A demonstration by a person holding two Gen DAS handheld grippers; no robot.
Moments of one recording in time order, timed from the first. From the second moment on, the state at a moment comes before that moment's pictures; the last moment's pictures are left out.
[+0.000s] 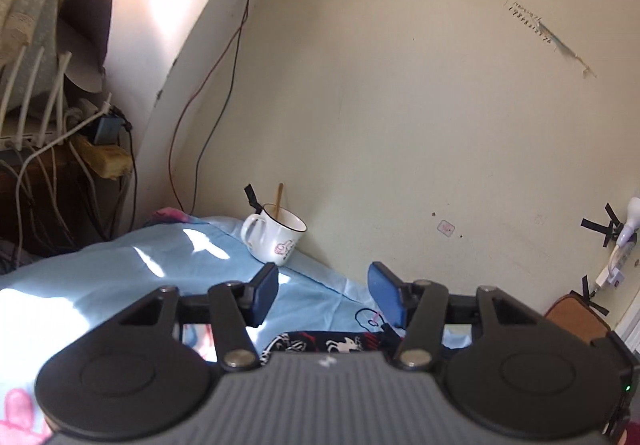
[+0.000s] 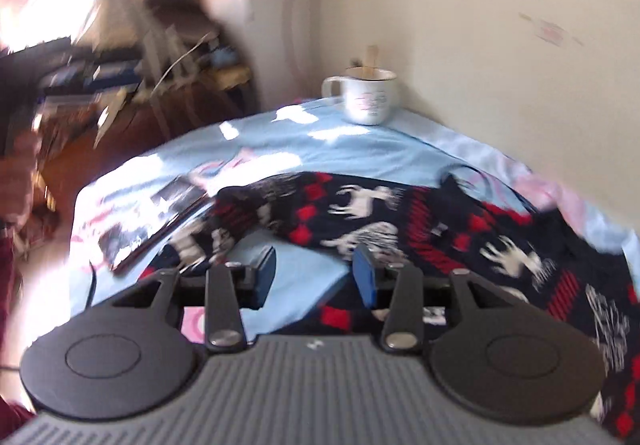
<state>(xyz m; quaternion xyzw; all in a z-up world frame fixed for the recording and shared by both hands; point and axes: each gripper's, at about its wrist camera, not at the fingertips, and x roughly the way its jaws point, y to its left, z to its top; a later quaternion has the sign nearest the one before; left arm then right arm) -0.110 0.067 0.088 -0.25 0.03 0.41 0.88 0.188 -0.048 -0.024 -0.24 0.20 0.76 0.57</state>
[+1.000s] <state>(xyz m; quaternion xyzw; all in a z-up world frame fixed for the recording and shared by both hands) -0.104 0.061 0.079 -0.26 0.01 0.34 0.90 0.275 0.014 0.095 0.03 0.28 0.75 0.60</state>
